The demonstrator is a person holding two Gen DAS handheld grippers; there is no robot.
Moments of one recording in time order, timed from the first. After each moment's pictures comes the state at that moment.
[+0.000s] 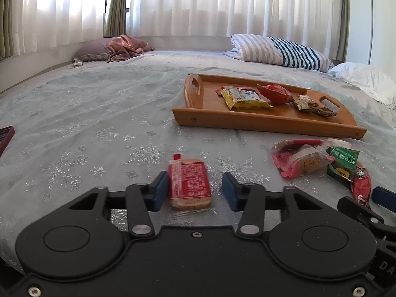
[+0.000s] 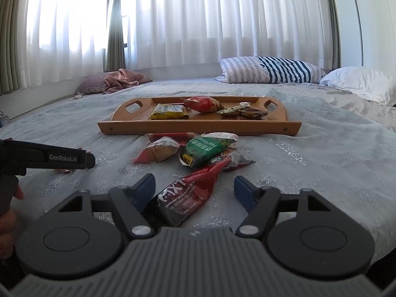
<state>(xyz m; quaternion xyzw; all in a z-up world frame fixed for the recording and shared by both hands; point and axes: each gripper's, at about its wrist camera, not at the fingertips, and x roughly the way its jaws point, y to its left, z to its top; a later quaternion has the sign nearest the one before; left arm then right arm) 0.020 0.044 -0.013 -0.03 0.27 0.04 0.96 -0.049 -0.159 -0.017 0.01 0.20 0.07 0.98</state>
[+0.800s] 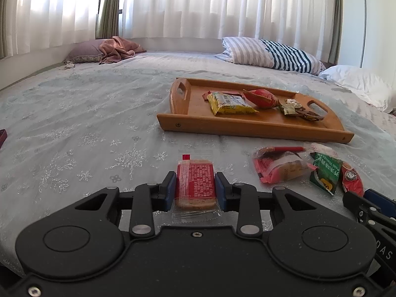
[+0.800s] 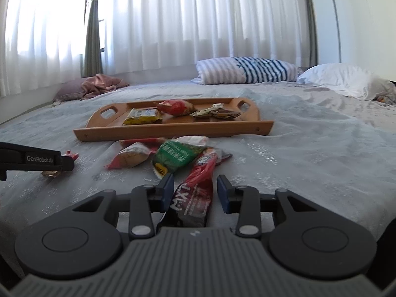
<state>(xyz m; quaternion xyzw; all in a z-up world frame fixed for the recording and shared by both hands) 0.017 0.031 -0.004 -0.03 0.27 0.02 0.96 -0.052 -0.174 -0.015 0.03 0.19 0.01 0.98</state>
